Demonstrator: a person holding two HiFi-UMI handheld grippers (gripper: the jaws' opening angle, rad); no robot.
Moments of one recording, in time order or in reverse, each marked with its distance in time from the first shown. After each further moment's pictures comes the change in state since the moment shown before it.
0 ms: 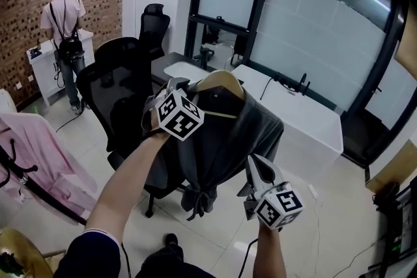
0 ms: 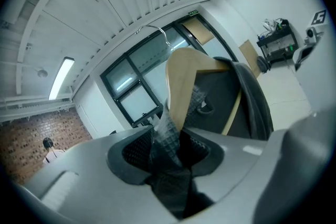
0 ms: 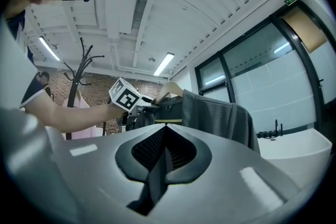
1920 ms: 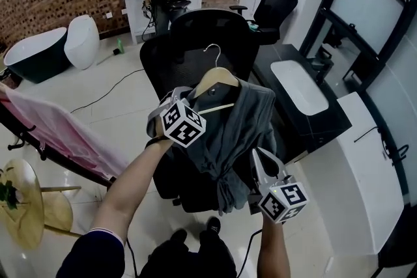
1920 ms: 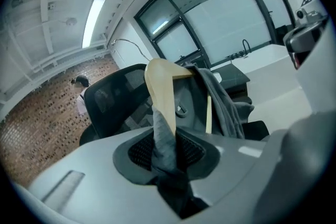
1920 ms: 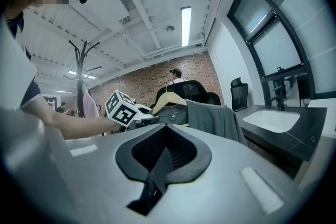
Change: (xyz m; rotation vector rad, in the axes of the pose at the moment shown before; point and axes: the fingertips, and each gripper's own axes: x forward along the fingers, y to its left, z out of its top) left arm 0.070 0.183 -0.357 -0.213 0.557 0.348; right arm 0.377 0.037 -0.133 0.167 0.253 0.613
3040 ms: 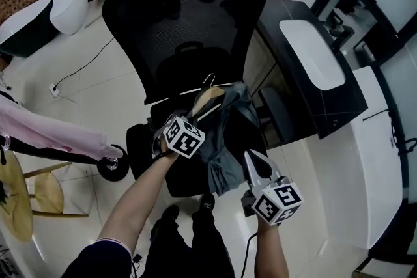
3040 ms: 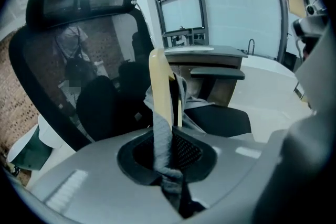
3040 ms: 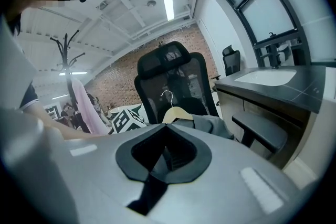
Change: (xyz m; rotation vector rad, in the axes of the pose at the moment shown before) left arm 0.115 -0.191 -0.169 -0.291 0.294 -0.242; right arm 0.021 -0.077 -0.133 0.159 0.240 -0.006
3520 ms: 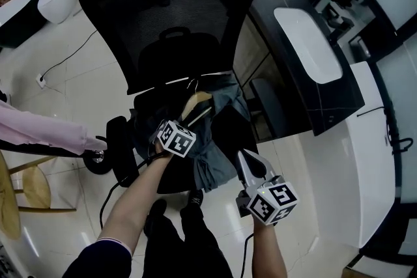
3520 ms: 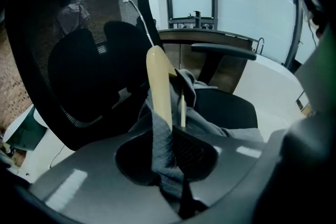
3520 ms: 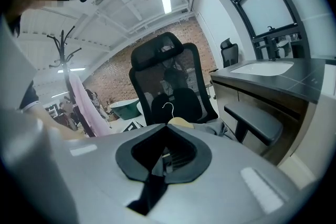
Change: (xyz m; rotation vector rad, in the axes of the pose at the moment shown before) left arm 0.073 -0.045 -0.070 -0.110 0.115 -0.022; right arm -0.001 -0.039 -0.031 0.015 0.073 -0.008
